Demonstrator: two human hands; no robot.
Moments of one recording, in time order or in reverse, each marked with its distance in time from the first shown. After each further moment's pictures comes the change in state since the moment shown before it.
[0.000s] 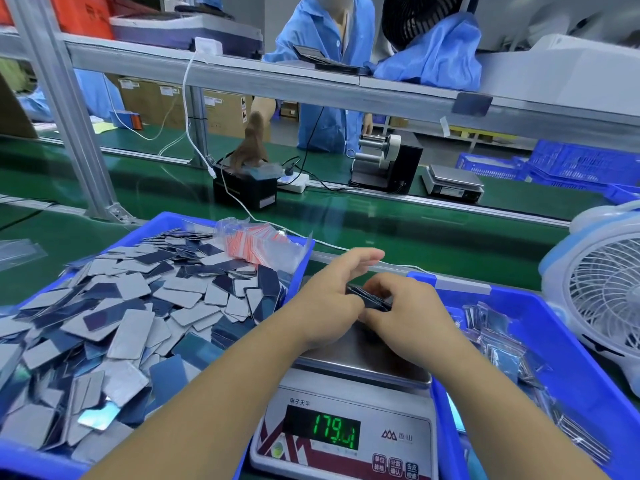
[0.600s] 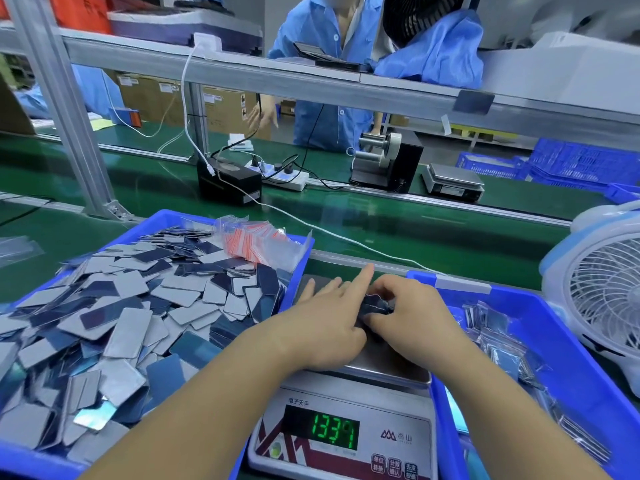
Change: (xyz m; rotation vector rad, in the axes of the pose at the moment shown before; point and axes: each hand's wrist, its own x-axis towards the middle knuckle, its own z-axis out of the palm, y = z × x) left_hand -0.008 -0.007 0.000 0.733 -0.289 -0.122; right_hand -0.001 0.002 -0.003 -0.058 -0.037 0.049
